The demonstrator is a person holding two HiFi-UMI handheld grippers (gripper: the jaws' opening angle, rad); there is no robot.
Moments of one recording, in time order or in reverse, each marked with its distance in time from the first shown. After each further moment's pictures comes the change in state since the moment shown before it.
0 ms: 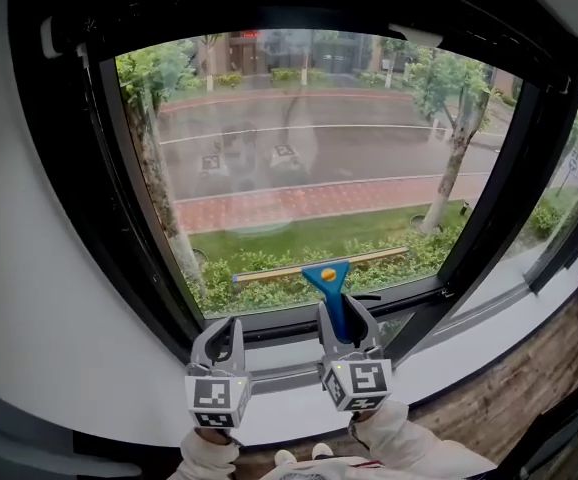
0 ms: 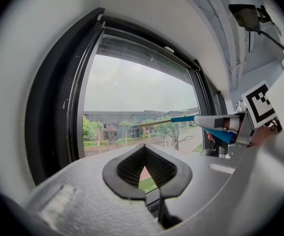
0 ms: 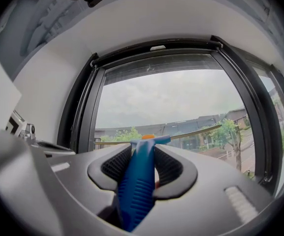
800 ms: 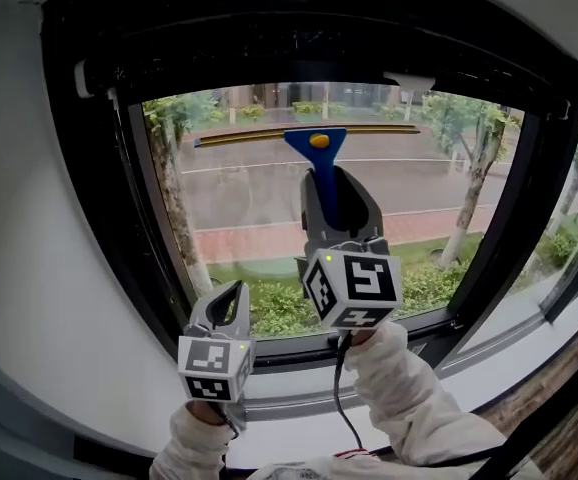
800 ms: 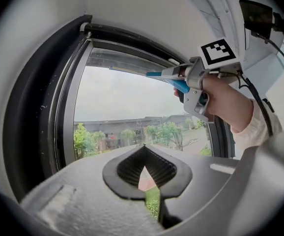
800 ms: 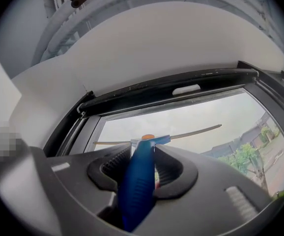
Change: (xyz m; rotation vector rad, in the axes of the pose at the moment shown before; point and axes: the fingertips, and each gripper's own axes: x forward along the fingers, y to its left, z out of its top) left arm 0.037 0.015 0.133 0.062 -0.090 0.017; right arm 0.110 0.030 0.269 -0.027 -0.425 0.089
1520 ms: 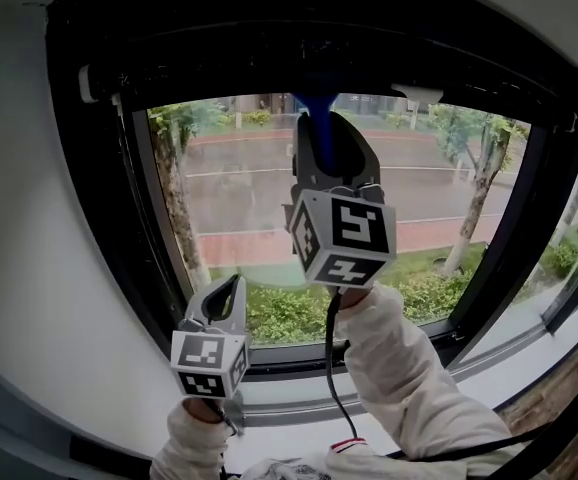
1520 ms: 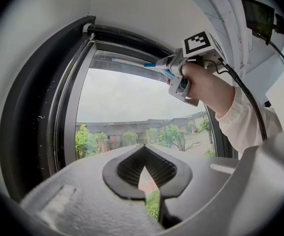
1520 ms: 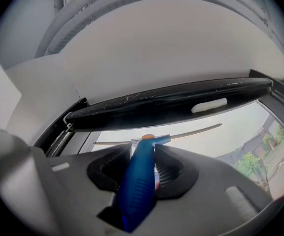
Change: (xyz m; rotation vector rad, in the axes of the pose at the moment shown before) left arm 0.008 0.015 0.021 -0.021 -0.034 0.031; right arm 0.064 0.009 0.060 -0.044 -0.115 0.000
